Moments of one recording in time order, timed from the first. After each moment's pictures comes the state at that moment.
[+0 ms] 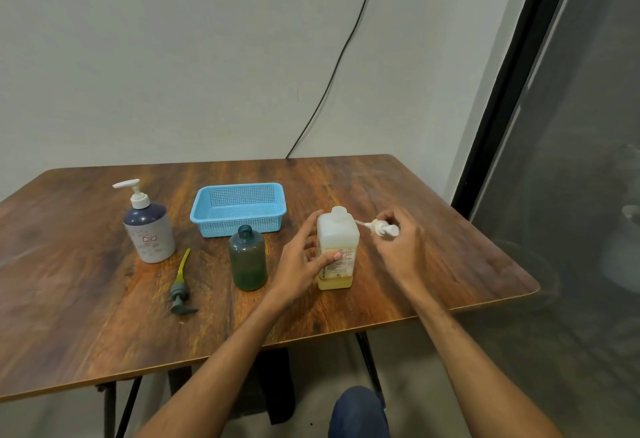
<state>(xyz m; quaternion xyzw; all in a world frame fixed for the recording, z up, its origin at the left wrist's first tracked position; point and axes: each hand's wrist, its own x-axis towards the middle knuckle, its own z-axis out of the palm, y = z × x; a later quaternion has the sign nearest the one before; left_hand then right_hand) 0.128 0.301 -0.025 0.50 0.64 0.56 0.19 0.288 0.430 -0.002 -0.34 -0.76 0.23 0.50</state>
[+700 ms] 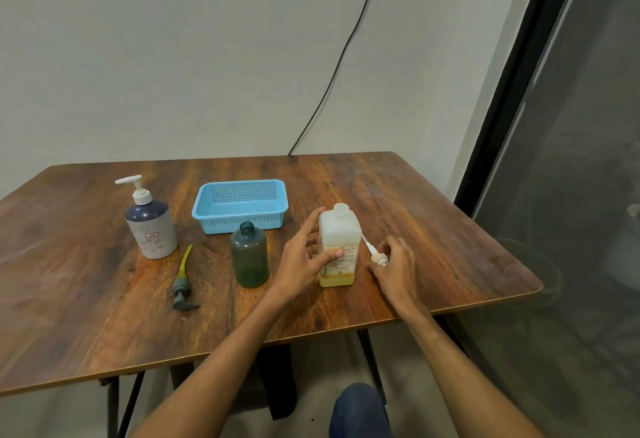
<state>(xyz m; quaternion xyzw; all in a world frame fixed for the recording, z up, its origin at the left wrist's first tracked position) 0.129 0.299 -0.024 0.50 0.65 0.55 0.18 0.286 0.434 -0.064 -0.45 -0.78 0.22 0.36</state>
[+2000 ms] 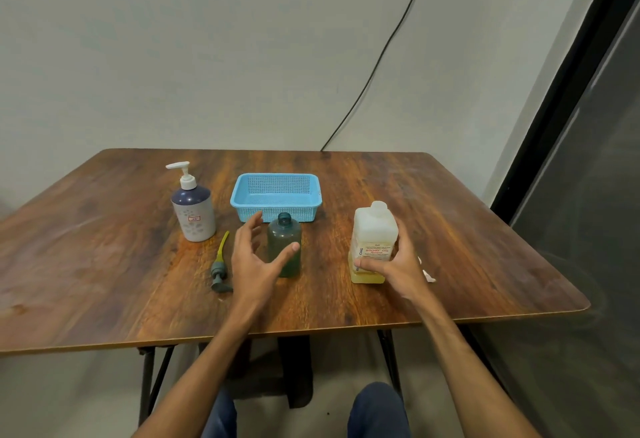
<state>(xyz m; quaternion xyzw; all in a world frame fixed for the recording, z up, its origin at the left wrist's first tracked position) 0.079 0.200 -0.036 0.31 0.70 0.65 0.02 0.258 0.392 -0.031 -0.27 -0.72 0.55 0.33</state>
